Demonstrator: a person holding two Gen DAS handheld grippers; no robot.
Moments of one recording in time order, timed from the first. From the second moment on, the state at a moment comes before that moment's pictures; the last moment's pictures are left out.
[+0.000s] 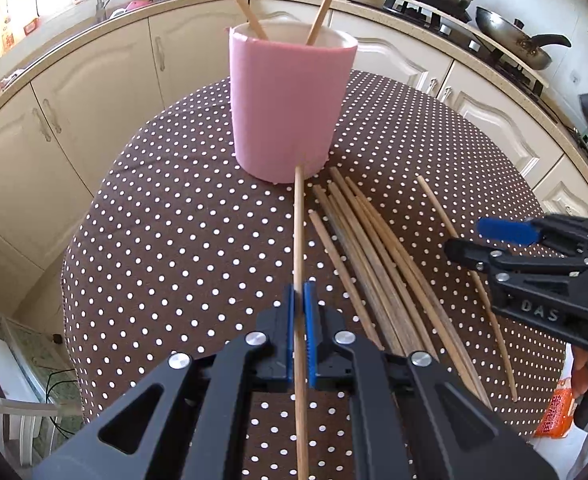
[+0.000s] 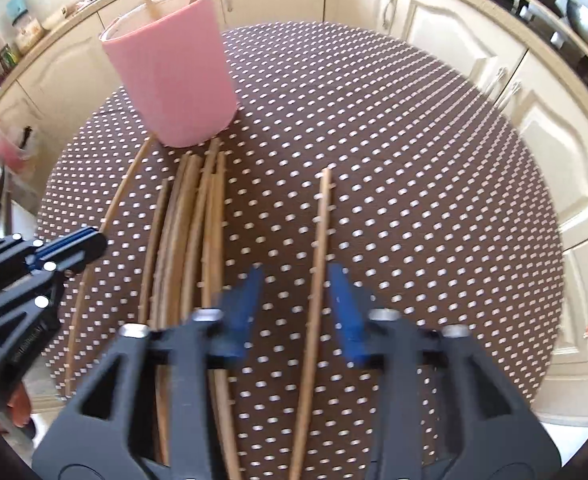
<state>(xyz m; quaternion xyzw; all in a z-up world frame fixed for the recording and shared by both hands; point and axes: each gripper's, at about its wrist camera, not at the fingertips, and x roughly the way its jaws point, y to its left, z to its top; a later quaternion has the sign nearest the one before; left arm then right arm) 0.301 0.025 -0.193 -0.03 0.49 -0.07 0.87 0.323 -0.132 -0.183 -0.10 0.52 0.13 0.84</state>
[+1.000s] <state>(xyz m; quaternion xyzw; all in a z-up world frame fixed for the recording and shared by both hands) 0.266 0.008 -0.130 -0.03 0.34 -0.13 0.93 0.285 -0.185 -0.100 0.02 0.37 0.23 0.90</state>
